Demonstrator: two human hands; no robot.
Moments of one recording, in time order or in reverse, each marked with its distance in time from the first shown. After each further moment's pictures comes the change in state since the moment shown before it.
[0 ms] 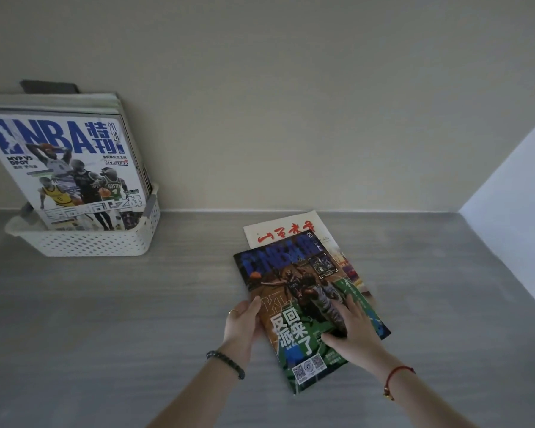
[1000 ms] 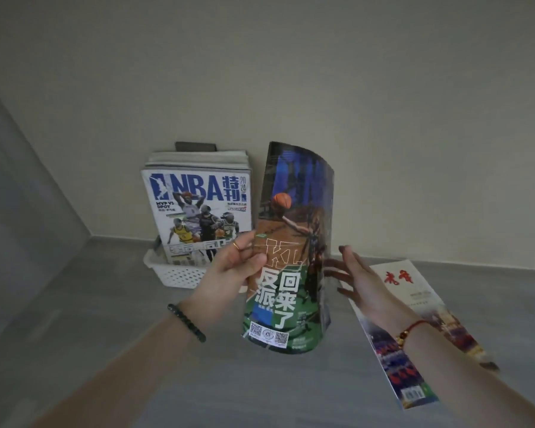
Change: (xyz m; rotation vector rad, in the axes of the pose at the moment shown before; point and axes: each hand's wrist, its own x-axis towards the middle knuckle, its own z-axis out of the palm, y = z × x) left_hand -0.071 0.232 -0.143 0.322 -0.391 0.707; right_hand 0.049 -0.256 -0.055 1.140 -0.129 -0.181
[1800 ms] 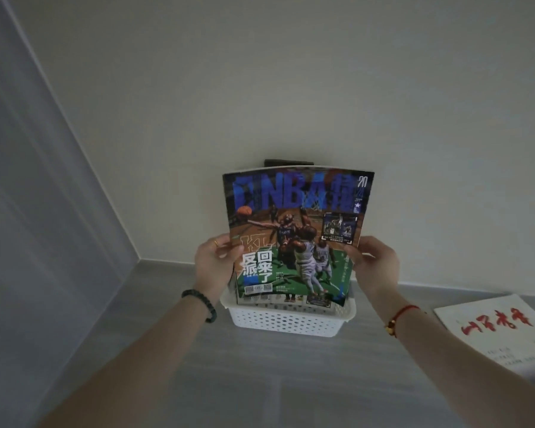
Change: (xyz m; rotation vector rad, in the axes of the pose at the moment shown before) left_hand 0.079 -0.031 -0.238 0.226 0.628 -0.051; right_hand 0.121 -0.021 0.187 -0.373 0.508 -0.382
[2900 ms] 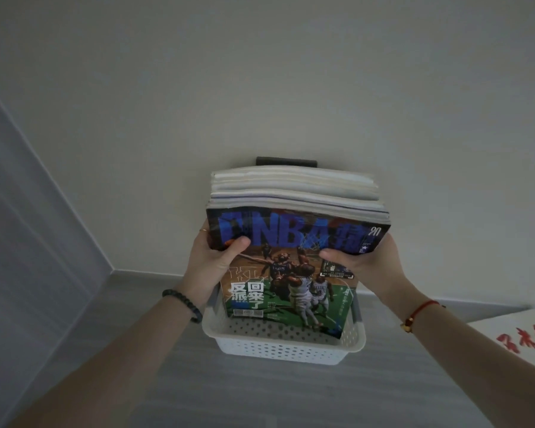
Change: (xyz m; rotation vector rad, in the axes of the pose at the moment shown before) left_hand 0.050 -0.011 0.017 -0.177 -0.211 0.035; right_hand 0.048 0.005 0.019 0.046 -0.236 -0.123
